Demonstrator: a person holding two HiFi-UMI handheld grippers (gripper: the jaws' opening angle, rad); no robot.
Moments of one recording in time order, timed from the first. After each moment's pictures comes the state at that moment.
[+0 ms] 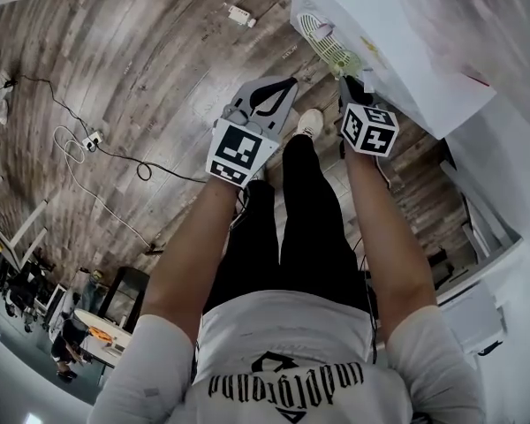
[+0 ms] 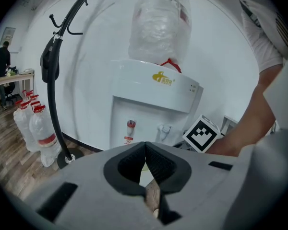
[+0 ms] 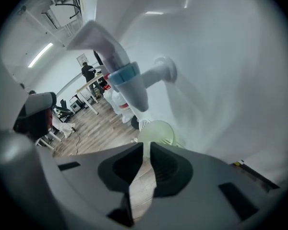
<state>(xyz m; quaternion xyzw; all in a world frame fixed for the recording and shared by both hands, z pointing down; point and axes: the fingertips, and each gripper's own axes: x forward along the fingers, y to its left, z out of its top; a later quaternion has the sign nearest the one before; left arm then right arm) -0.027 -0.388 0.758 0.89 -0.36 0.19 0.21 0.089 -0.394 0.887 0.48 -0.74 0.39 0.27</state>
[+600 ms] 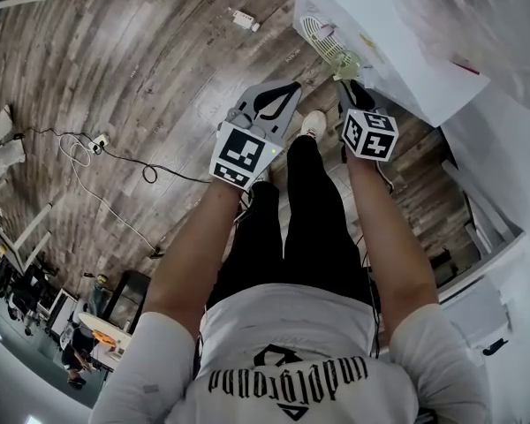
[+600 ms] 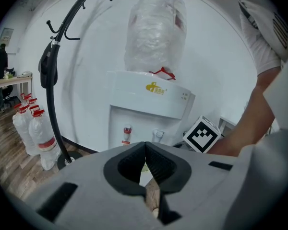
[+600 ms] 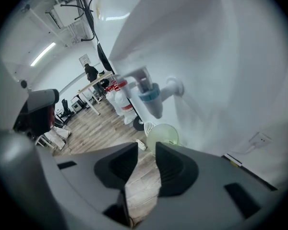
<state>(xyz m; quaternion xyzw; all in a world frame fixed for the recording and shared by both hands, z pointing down) -0.028 -0.376 0.731 0.89 -0.35 0.18 0.20 0.082 -0.381 0.861 0.48 -0.74 0.38 0.27</state>
